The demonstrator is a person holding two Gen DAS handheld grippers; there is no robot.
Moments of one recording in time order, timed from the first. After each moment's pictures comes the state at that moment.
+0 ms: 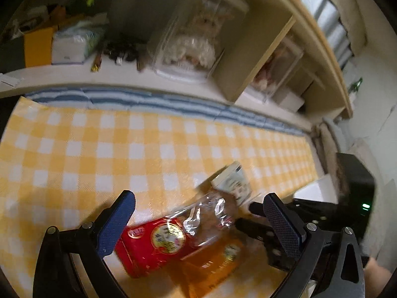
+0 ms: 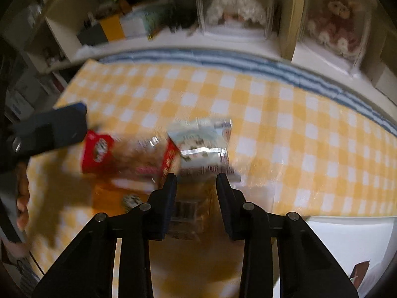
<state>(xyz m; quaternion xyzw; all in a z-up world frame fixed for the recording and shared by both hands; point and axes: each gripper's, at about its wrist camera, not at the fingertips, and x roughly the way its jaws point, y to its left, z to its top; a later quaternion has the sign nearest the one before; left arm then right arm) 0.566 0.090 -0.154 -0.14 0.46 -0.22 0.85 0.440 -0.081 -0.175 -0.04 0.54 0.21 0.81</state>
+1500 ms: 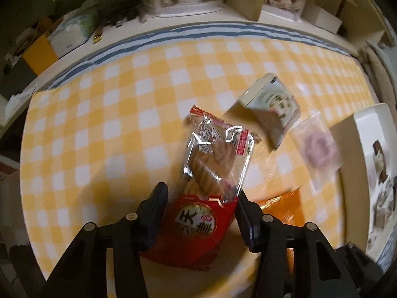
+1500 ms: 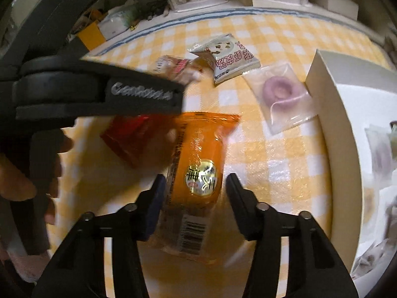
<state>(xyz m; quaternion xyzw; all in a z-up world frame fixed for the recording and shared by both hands) 0.555 0.028 -0.184 0.05 0.57 -0.10 0.81 0.340 -0.051 -0.191 0.08 0.56 0.09 0.82</state>
